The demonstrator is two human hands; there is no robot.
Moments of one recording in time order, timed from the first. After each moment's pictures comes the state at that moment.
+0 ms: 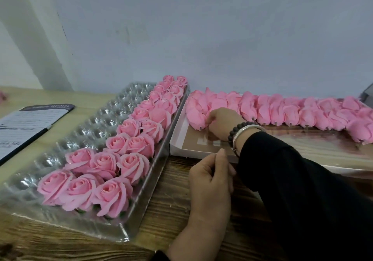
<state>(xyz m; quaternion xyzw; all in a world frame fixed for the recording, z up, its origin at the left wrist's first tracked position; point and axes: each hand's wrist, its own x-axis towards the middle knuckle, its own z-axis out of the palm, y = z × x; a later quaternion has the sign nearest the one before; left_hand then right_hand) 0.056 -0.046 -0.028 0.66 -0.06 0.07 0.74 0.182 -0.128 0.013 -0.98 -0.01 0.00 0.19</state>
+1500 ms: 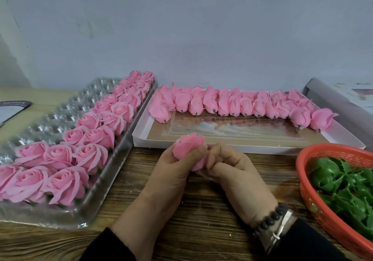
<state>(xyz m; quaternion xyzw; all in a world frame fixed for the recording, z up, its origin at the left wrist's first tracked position) 0.057 -0.041 -0.027 0.53 -0.16 -0.17 0.82 0.020 -0.166 -0.025 -0.60 -0.09 -0.03 0.80</state>
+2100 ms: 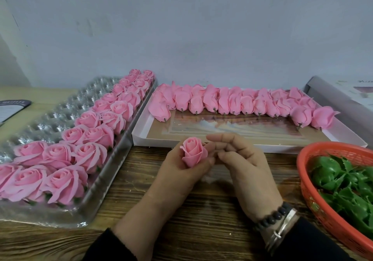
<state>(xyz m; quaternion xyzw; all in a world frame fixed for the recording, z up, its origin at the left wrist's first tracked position) 0.051 -0.042 -0.026 0.66 -0.22 -0.10 0.71 0.016 -0.171 -0.018 -0.58 -0.08 -0.12 0.80</state>
